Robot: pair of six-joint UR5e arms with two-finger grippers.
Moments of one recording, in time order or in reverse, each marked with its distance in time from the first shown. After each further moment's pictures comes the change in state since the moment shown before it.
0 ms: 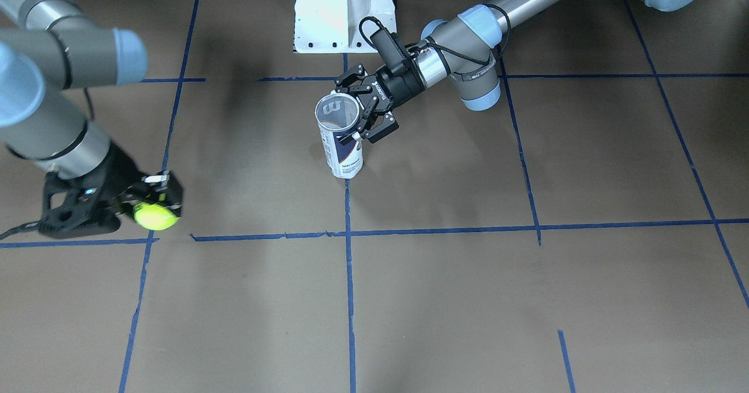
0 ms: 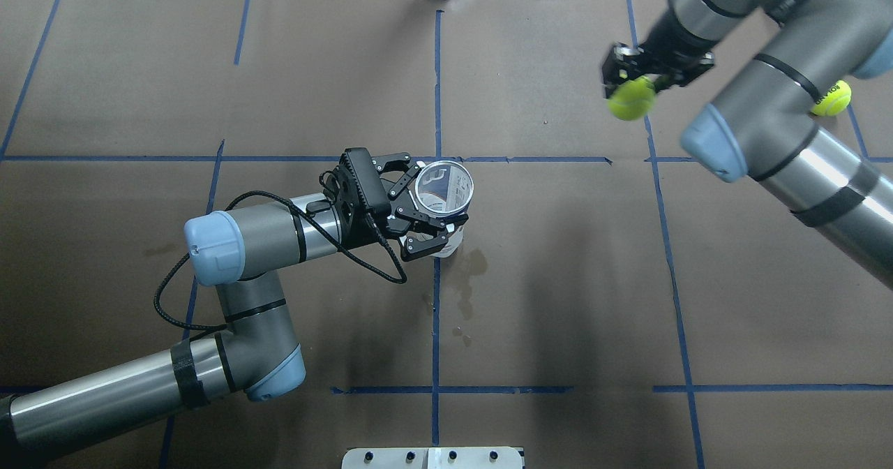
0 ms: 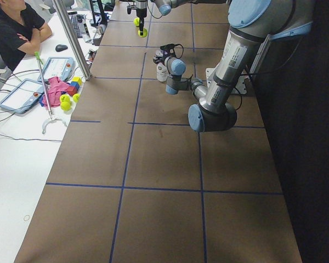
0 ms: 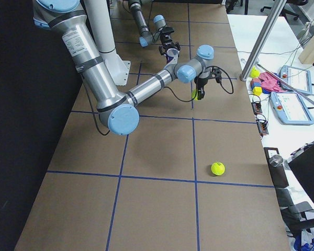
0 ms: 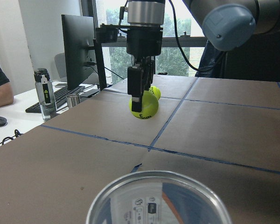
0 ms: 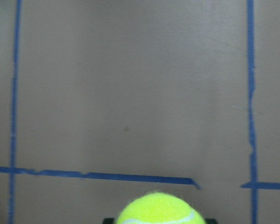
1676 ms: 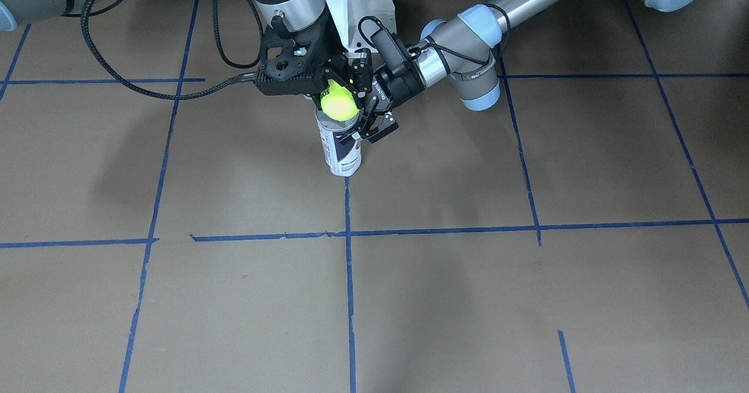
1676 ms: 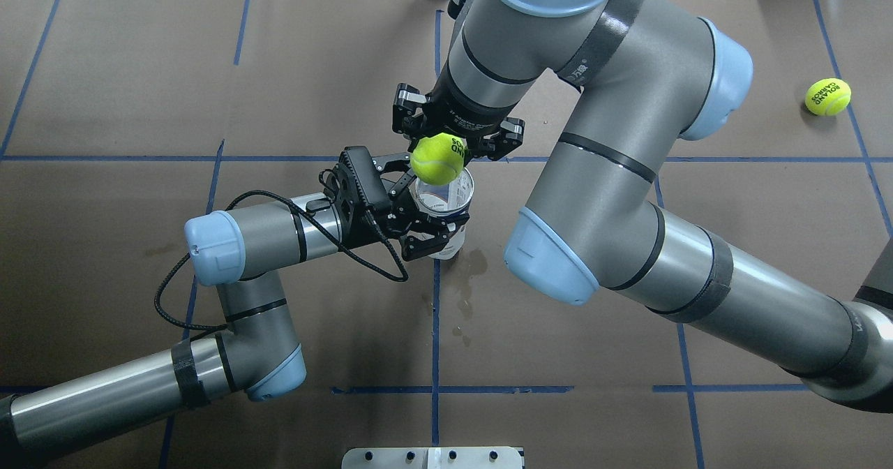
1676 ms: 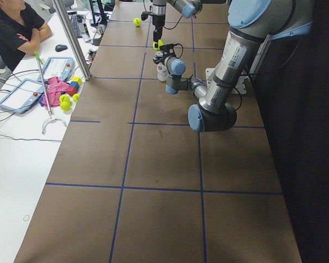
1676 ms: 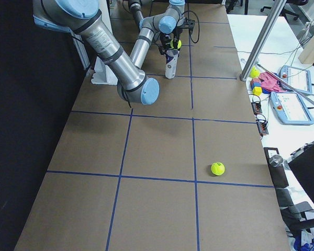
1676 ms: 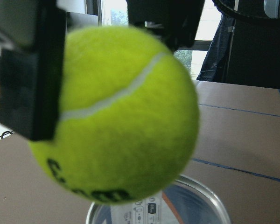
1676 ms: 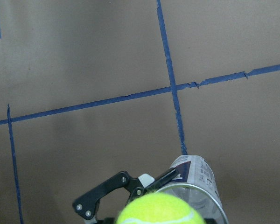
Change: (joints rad) left arm 0.000 -0.002 -0.001 0.000 0.000 -0.026; right arm -0.293 0.248 0.137 -0.174 -0.142 0.435
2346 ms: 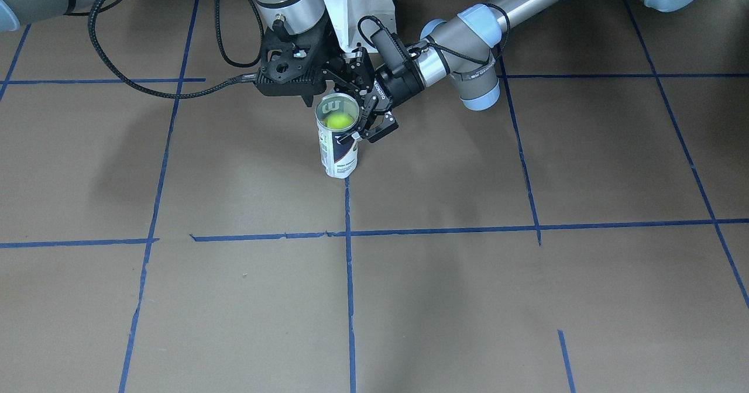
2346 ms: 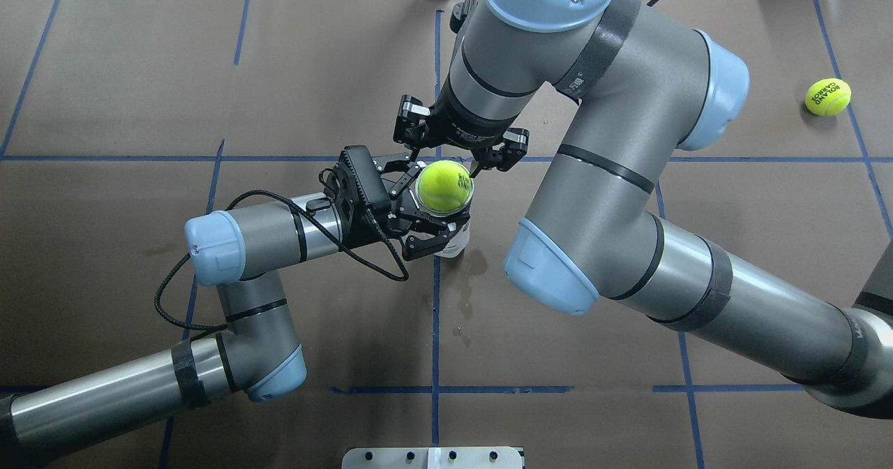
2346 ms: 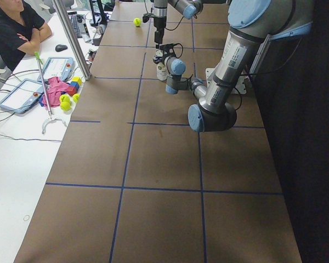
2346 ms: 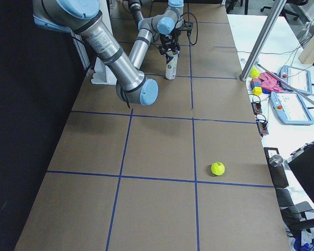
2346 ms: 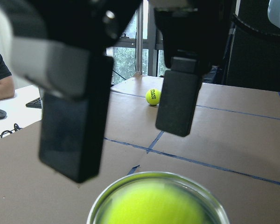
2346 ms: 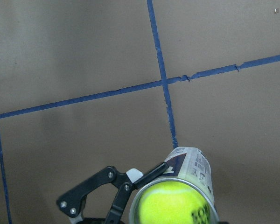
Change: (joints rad) left arm 0.000 0.000 0.000 0.000 0.000 -0.007; right arm -0.012 -0.006 0.004 -0.025 -0.005 0.000
